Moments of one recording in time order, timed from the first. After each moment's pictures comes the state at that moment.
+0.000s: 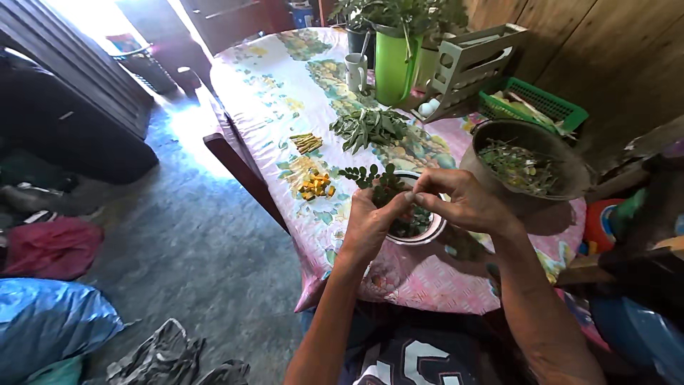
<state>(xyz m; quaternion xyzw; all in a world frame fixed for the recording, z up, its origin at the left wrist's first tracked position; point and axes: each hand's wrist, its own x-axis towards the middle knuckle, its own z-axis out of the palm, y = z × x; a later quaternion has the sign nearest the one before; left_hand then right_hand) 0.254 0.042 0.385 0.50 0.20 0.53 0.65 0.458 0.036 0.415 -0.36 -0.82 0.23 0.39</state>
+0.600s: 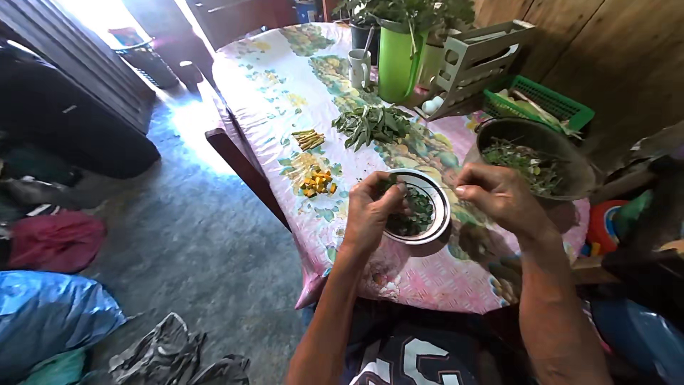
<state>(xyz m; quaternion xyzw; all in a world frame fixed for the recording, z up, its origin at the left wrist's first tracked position) 0.257 0.049 0.380 0.50 0.23 0.54 0.63 0.497 0.013 0.418 -0.46 -0.76 0.19 0.41</state>
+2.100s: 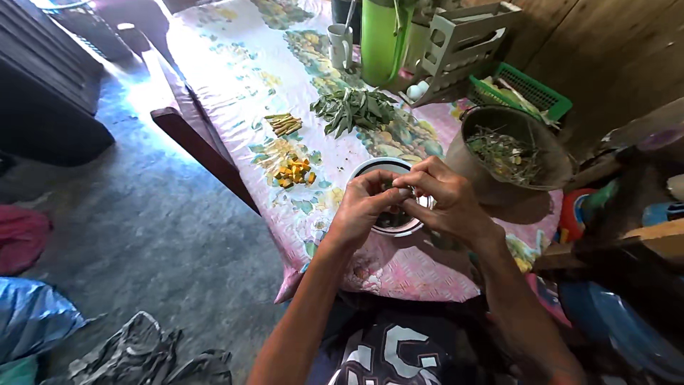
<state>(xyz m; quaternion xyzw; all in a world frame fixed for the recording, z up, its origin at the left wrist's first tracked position) 0.261 0.052 0.376 0.52 0.24 0.42 0.70 0.453 0.018 0.393 -0.42 -0.82 0.03 0.39</state>
